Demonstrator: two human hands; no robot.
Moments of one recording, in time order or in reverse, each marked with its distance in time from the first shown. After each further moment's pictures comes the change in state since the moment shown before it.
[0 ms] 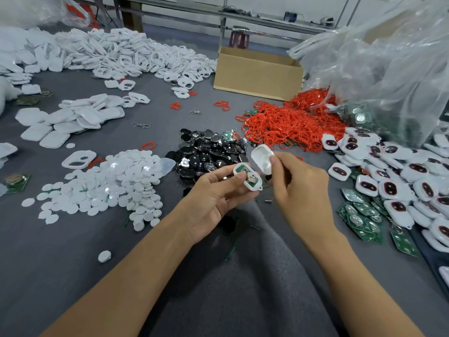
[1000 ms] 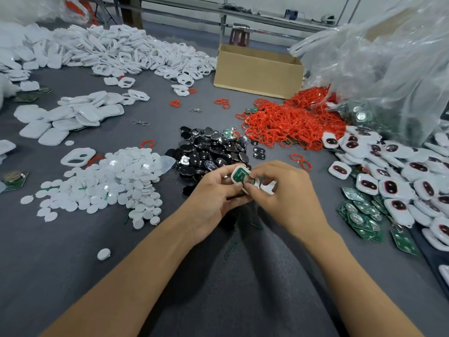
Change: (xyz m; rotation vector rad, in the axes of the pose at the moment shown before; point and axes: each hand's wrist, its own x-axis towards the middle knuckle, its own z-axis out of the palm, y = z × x) left_hand -0.002 -0.003 0.007 0.190 0.073 -0.008; right_hand -0.003 0.003 0.009 0.064 -0.315 0.098
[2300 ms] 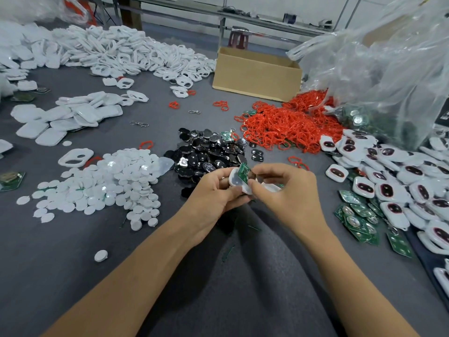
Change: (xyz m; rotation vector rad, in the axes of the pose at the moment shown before) left_hand -0.004 -0.002 0.001 0.121 -0.011 0.088; right_hand 0.000 -0.001 0.000 0.292 0.115 0.129
